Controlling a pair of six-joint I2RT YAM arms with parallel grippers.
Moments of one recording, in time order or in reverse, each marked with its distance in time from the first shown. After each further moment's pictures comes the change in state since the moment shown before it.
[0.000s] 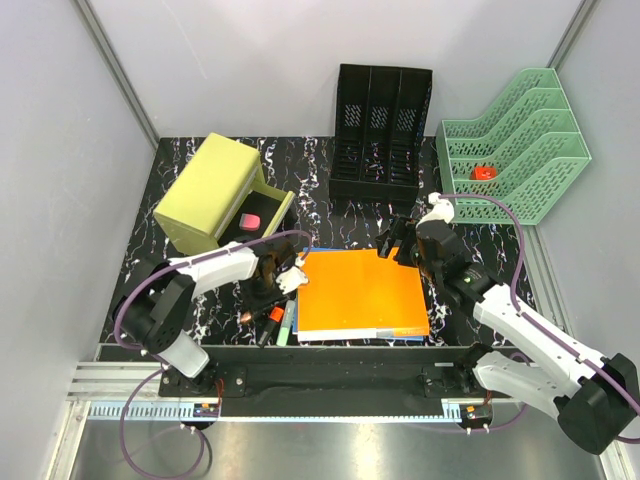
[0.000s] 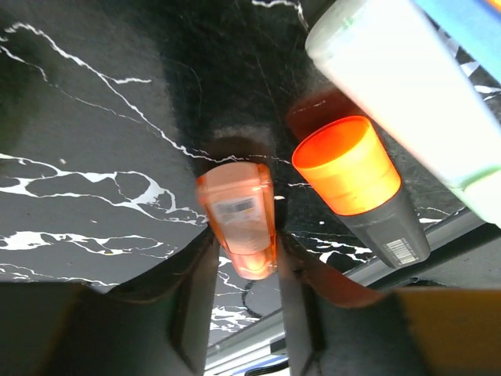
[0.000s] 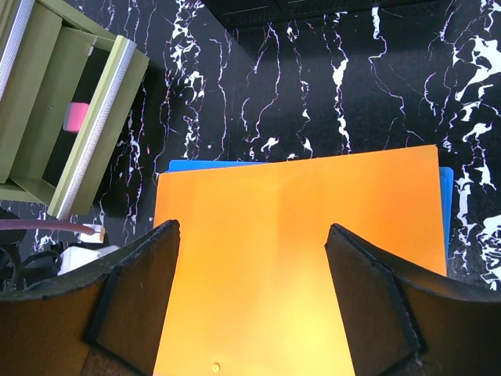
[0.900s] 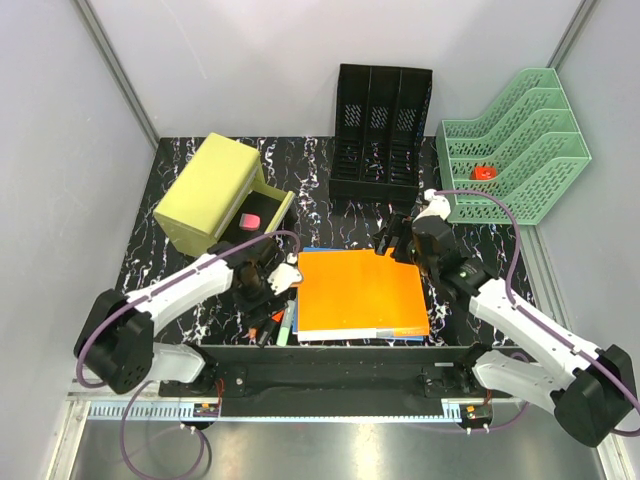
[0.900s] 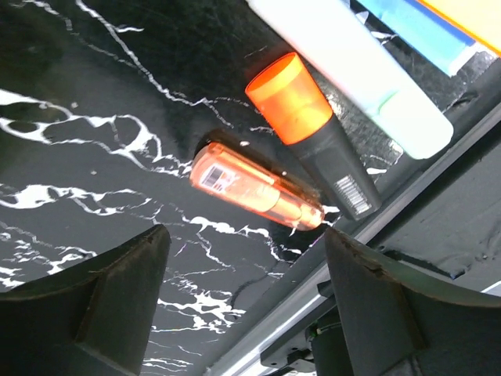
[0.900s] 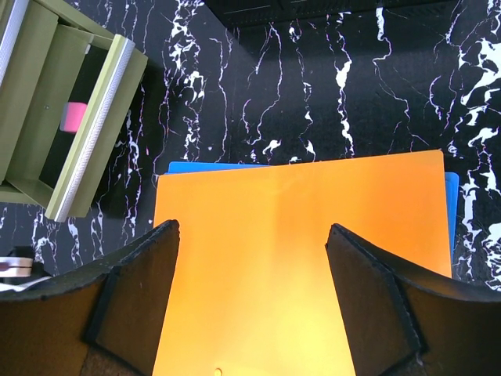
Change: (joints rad) left arm 0.029 -0.274 -0.057 -0.050 0.097 0.032; right arm 0.000 0.051 0.029 0.005 -0.003 -0.004
